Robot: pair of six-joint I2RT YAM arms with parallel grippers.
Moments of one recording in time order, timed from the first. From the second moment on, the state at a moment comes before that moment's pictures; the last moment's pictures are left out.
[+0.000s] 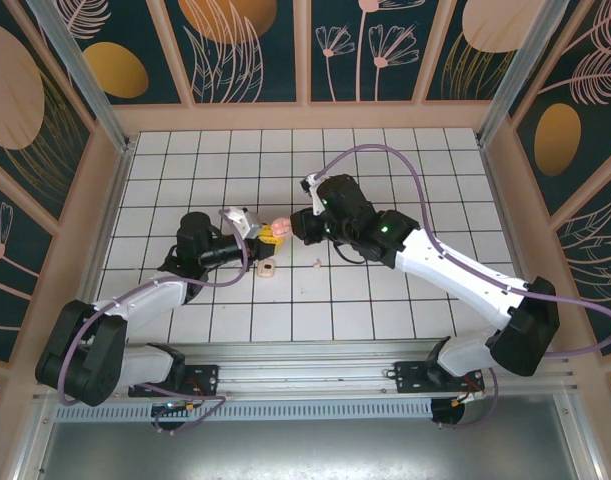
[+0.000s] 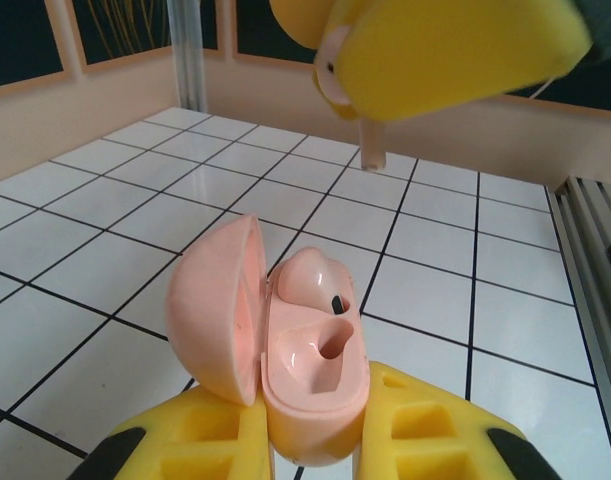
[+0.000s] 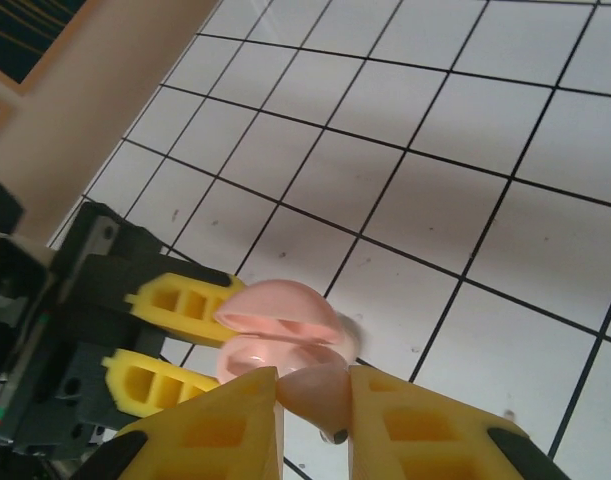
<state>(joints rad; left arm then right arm) -0.39 1.28 0.51 0.54 0.83 0.09 0.89 1.39 1.27 -0.47 -0.01 0.43</state>
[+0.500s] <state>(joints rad) -0.40 1.28 0.52 0.52 0.83 0.10 0.93 1.48 1.33 -0.46 -0.02 0.35</state>
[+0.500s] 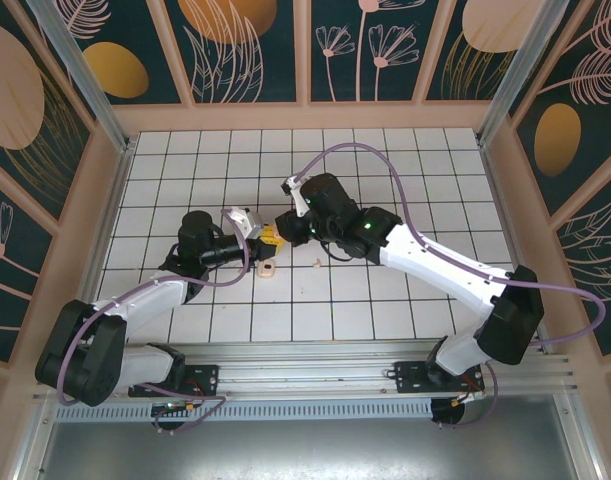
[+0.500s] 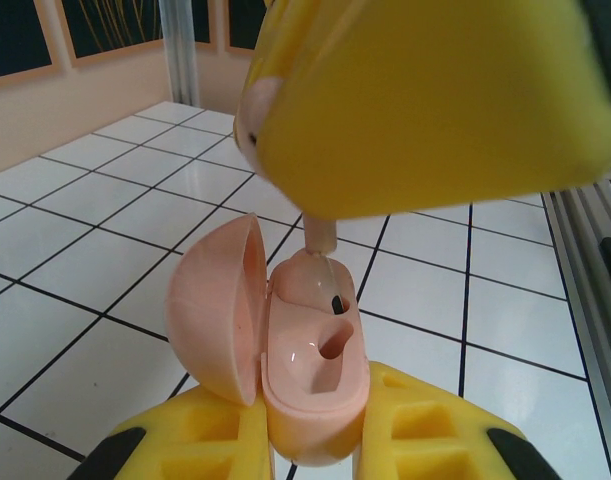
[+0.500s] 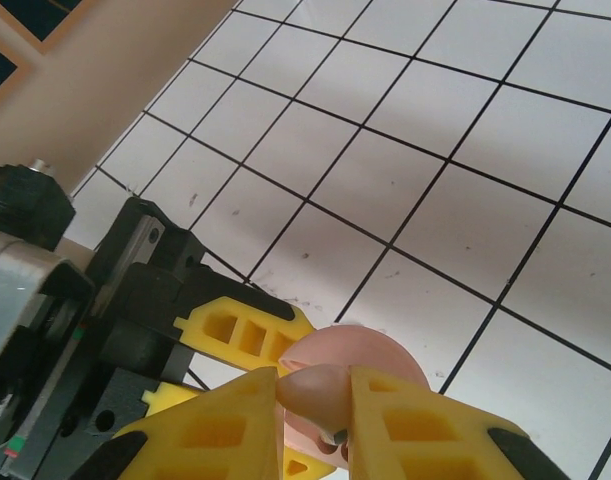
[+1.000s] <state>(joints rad) -0.40 1.28 0.53 0.52 0.83 0.05 0.95 1.49 1.33 -0.46 -0.02 0.31</state>
